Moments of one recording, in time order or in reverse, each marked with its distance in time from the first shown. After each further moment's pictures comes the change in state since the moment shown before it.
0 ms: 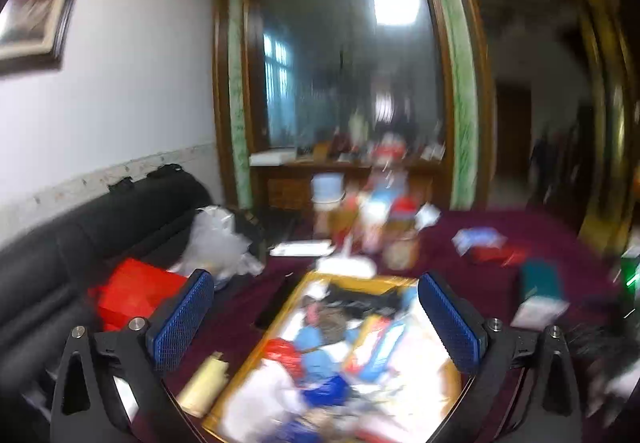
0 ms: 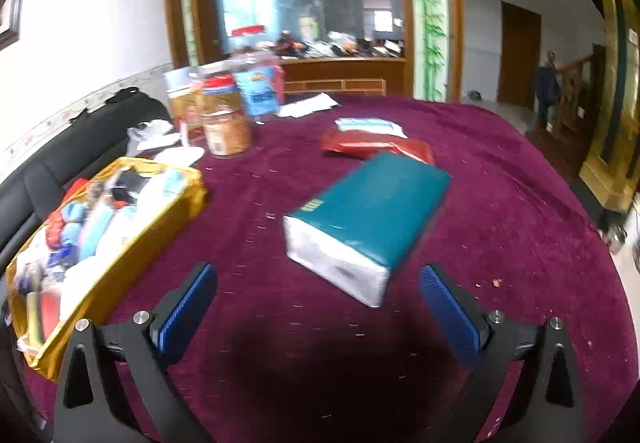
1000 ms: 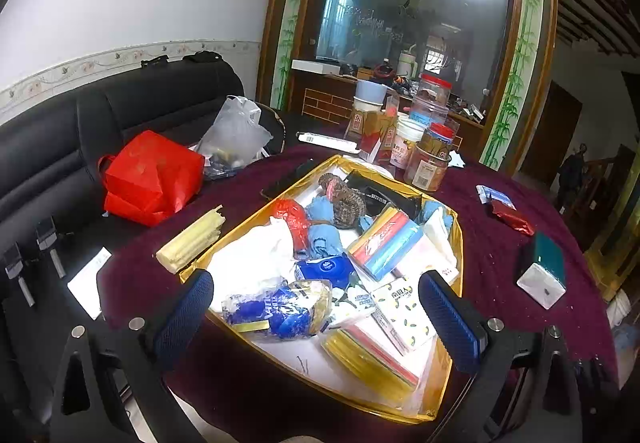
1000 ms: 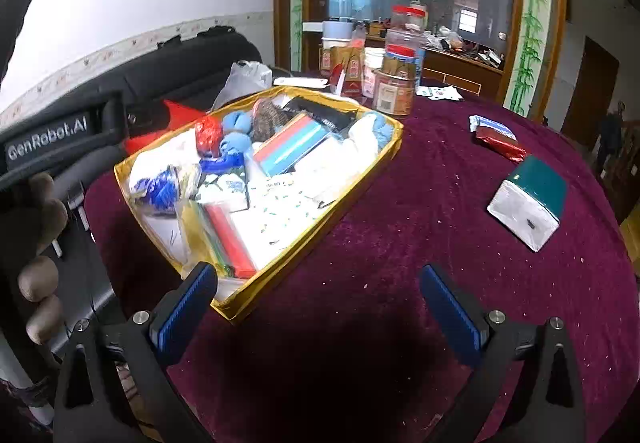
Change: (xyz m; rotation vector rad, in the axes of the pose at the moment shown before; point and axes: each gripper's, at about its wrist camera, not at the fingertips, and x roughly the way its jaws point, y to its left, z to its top) left arm 0.011 0.017 -0.071 -0.236 0.302 0.109; right arm -0.056 0.181 -0.050 -0.251 0.115 0.155
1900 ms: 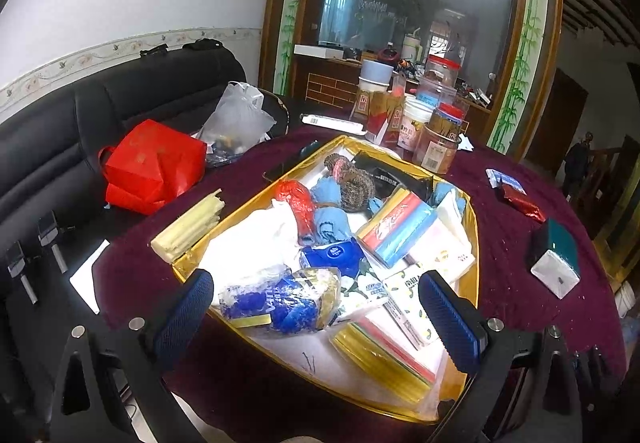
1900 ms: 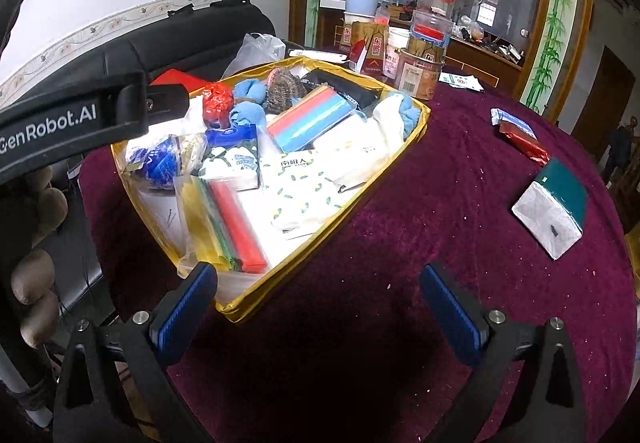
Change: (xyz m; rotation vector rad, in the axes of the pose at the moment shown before) left arm 0.020 0.002 -0.006 0.017 0.057 0.018; right arm 0.026 0.013 0.002 -0.058 0.083 0.014
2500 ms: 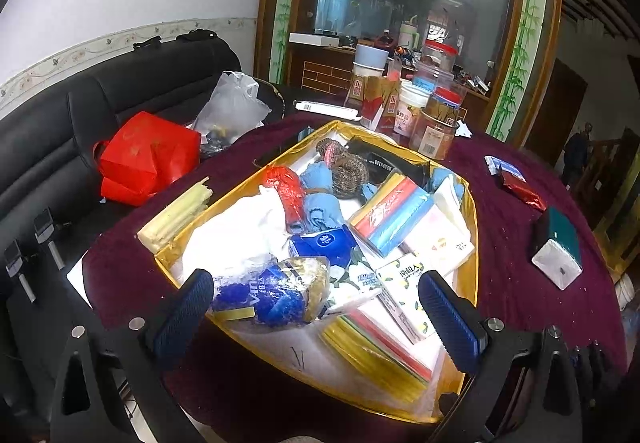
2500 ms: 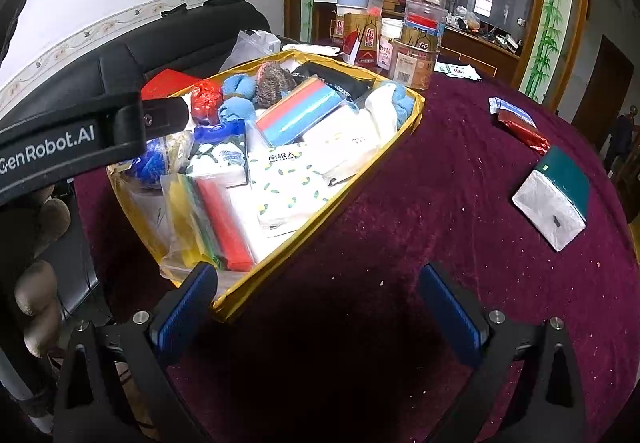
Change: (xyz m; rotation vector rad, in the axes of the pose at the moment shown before) left arm 0.010 -0.007 -0.002 0.014 0.043 -0.006; right arm 0.006 -0.010 -0.001 0.028 0.017 0.008
